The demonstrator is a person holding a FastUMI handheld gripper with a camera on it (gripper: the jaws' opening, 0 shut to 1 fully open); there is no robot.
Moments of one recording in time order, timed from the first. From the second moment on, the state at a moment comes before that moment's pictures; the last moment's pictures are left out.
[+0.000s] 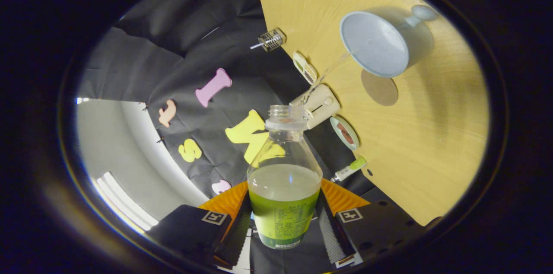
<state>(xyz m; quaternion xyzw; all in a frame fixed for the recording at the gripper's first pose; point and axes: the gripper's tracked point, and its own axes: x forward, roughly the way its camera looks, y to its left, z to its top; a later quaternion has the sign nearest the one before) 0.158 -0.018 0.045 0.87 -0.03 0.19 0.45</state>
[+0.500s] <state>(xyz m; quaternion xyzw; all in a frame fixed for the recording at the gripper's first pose) 0.165 -0.003 0.041 0.89 -0.01 0.19 0.41</state>
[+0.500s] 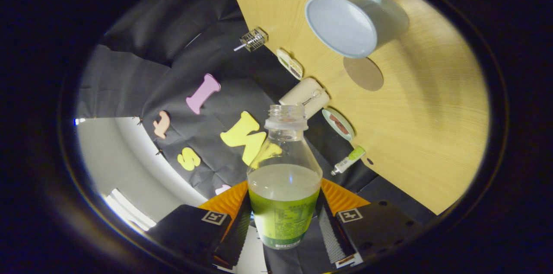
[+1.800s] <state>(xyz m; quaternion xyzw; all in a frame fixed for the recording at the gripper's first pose) 0.158 -0.017 0.062 0.79 -0.01 0.16 0.59</state>
